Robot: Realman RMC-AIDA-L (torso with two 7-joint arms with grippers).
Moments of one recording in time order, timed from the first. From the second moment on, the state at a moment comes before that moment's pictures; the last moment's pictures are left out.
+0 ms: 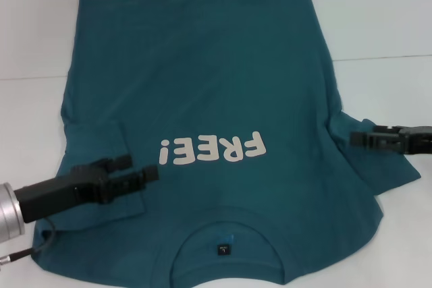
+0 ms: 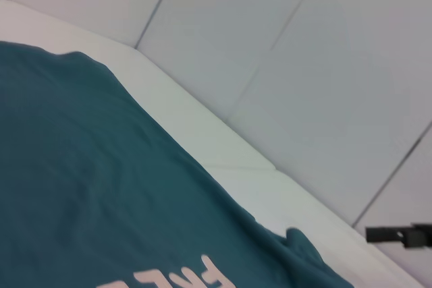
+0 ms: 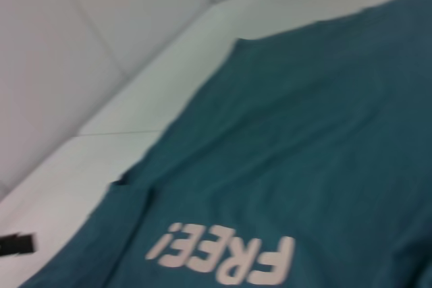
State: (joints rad) left arm -0.48 -2.16 0.54 0.67 2.02 1.48 -1.63; right arm 0.44 2.00 -0.65 -0.84 -2.05 -1.42 1.96
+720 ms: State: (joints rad) left arm -0.48 -2.16 0.58 0.67 2.05 1.48 -1.58; right arm 0.45 1.98 -0.64 -0.88 -2.18 -1.27 2.19
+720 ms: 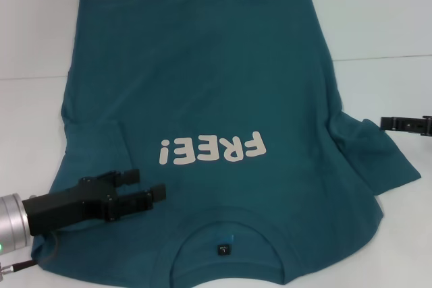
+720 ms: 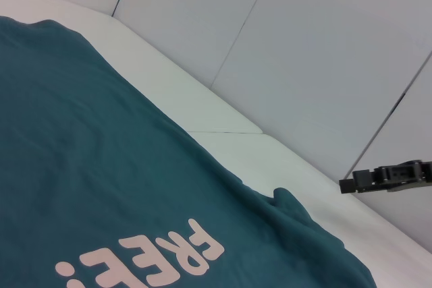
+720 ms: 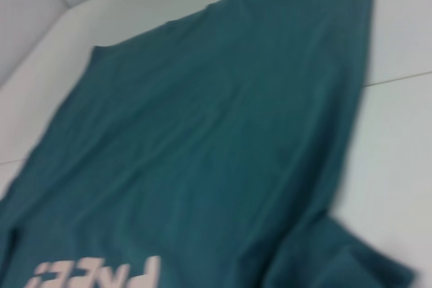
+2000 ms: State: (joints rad) left arm -0.48 -2.16 0.61 0.67 2.09 1.49 -1.49; right arm 0.53 2.02 -0.66 -0.74 -2.27 -1.00 2.14
